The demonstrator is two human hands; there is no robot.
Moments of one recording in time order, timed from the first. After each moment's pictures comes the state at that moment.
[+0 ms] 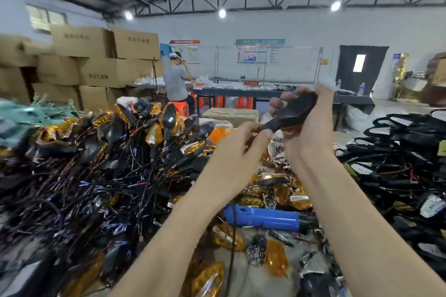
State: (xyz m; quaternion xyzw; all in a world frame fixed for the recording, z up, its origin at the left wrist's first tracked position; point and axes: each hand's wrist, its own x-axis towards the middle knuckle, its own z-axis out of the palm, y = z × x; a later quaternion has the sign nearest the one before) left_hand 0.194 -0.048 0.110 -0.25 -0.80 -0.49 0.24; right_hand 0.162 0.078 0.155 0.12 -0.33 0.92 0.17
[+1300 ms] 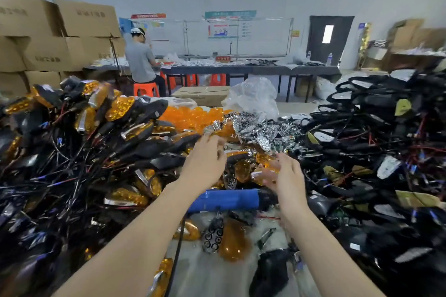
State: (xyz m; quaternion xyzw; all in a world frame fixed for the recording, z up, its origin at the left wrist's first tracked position) left_hand 0.069 0.003 0.004 -0.14 -0.93 -0.31 0.17; right_hand 0.120 0.171 -0.029 -0.15 -0.59 0.77 0.19
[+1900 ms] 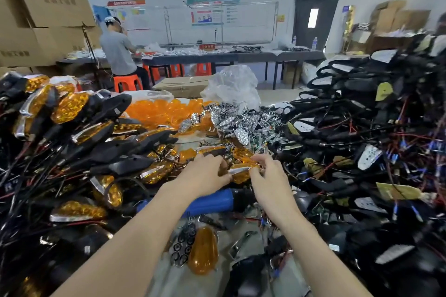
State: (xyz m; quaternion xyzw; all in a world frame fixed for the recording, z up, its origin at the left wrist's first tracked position) left_hand 0.032 0.058 -0.031 -0.21 -0.97 -0.09 -0.01; right_hand 0.105 0.216 -0.056 -0.08 -0.85 0.49 0.16
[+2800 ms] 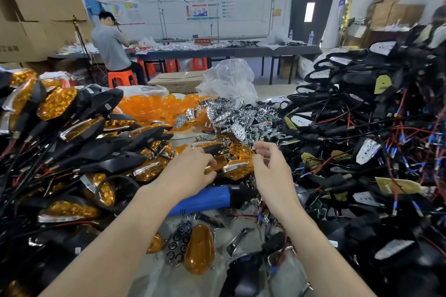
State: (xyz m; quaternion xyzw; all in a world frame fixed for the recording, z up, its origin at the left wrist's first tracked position) left_hand 0.045 0.037 -0.021 -0.24 -0.96 -0.08 0.07; right_hand 0.105 0.216 -0.049 -0.07 -0.78 0.59 0.20
